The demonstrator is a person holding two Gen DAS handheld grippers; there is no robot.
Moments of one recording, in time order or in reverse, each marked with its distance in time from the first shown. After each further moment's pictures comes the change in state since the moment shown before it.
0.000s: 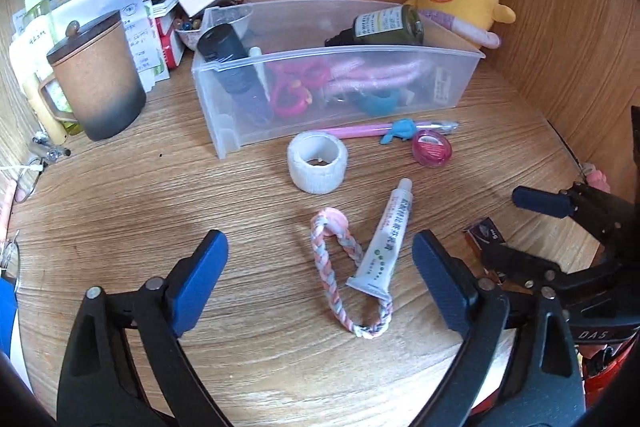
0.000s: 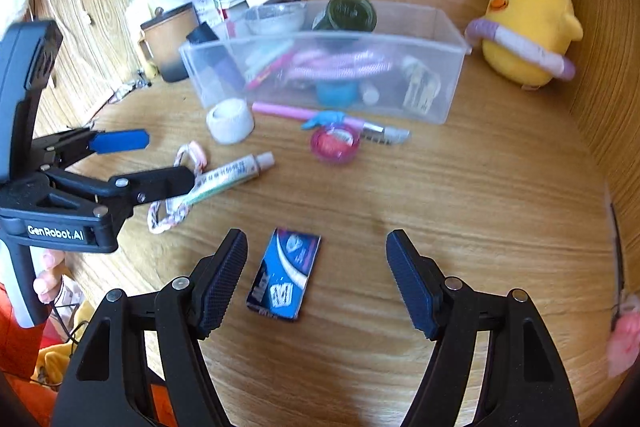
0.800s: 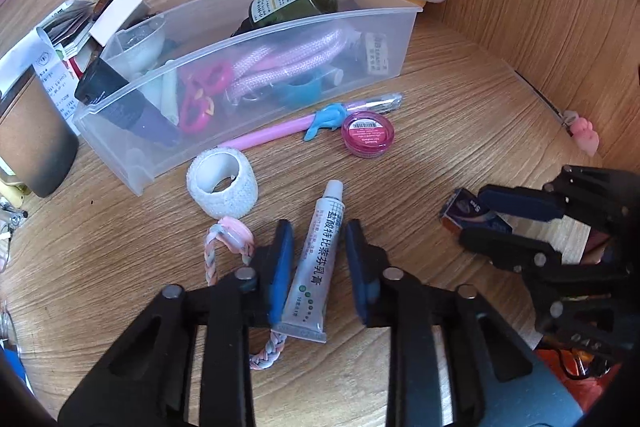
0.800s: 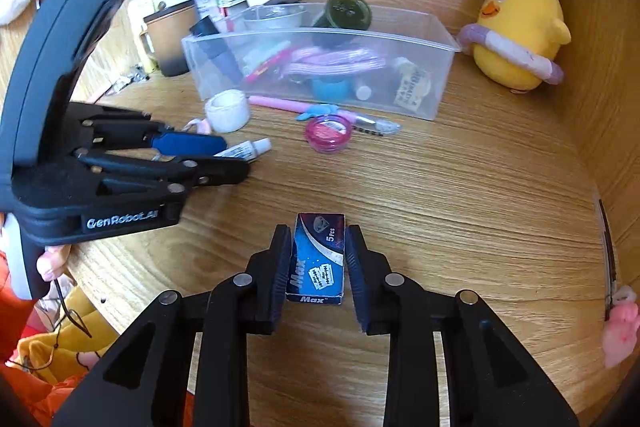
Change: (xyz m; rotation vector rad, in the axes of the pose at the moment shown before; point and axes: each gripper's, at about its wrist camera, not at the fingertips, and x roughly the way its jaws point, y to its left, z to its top) left arm 0.031 -0.044 0.013 0.195 0.064 -0.075; right arm -0.005 -0.001 -0.011 -0.021 -0.034 -0.039
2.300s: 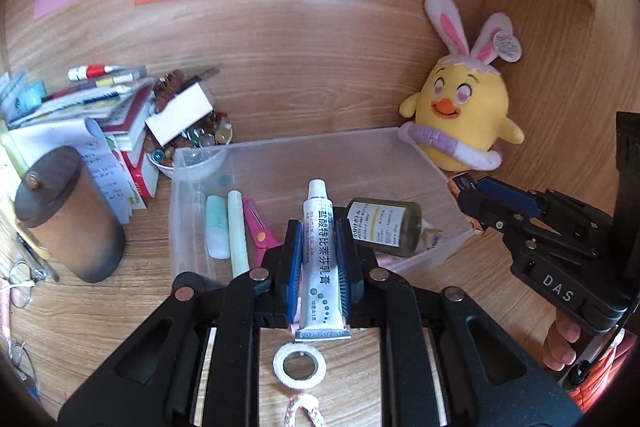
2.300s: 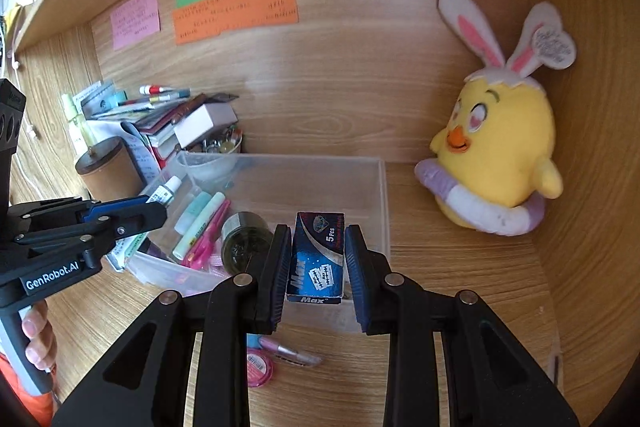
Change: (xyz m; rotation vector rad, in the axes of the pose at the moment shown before) left arm -0.036 0.067 0.105 -0.238 -0.218 0.033; right arm 0.010 -0.053 0.150 0.084 -0.187 -0.082
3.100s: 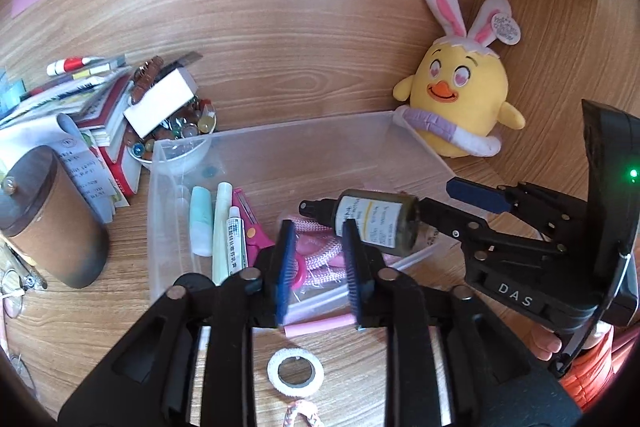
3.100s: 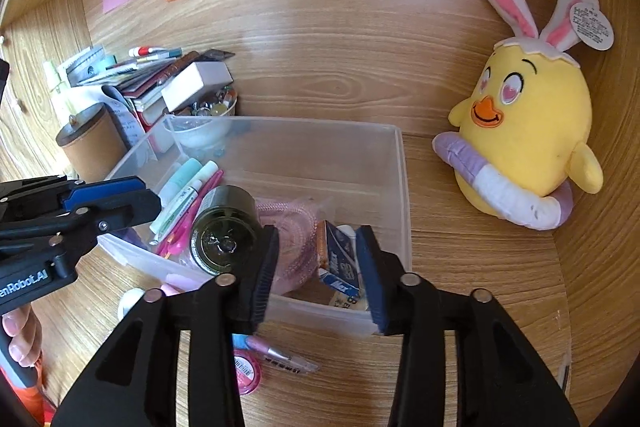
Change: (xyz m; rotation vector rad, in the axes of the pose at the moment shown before) left arm 0.011 -0.003 0.002 0.026 0.045 -0.030; right arm 0.035 0.002 -0.004 -0.030 0.107 0.004
